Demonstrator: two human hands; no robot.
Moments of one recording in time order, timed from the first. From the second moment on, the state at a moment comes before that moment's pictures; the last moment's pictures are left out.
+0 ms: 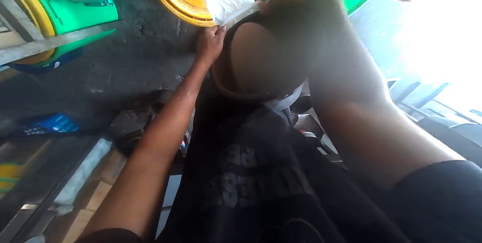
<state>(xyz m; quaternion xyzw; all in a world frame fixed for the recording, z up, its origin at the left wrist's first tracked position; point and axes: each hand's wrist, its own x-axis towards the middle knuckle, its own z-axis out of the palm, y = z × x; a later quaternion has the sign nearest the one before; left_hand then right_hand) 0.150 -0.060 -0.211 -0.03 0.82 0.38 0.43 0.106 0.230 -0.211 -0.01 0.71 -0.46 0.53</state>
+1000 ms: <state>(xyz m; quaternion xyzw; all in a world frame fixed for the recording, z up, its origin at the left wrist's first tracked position) 0.155 -0.028 -0.230 -0.11 0.76 0.45 0.45 0.068 0.252 -0.207 0.09 0.66 -0.40 0.62</state>
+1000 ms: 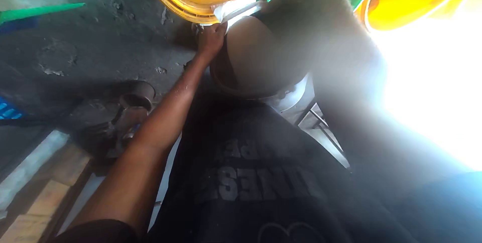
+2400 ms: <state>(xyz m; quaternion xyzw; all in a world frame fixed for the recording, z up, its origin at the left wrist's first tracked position) 0.148 -0.041 -0.240 -0.14 0.71 0.52 0.44 0.010 0.199 -0.164 0.02 0.68 -0.27 0.68</state>
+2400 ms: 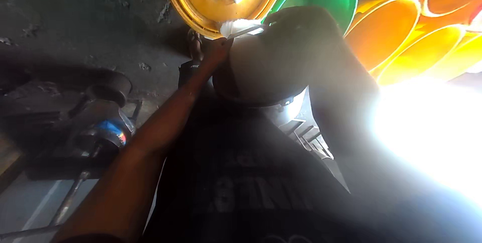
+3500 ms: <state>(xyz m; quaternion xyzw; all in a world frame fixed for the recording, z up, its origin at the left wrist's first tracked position) 0.144 -0.037 -0.243 -0.15 0.67 0.56 0.46 -0.005 0.188 -0.181 0.04 0.63 -0.23 0.74</state>
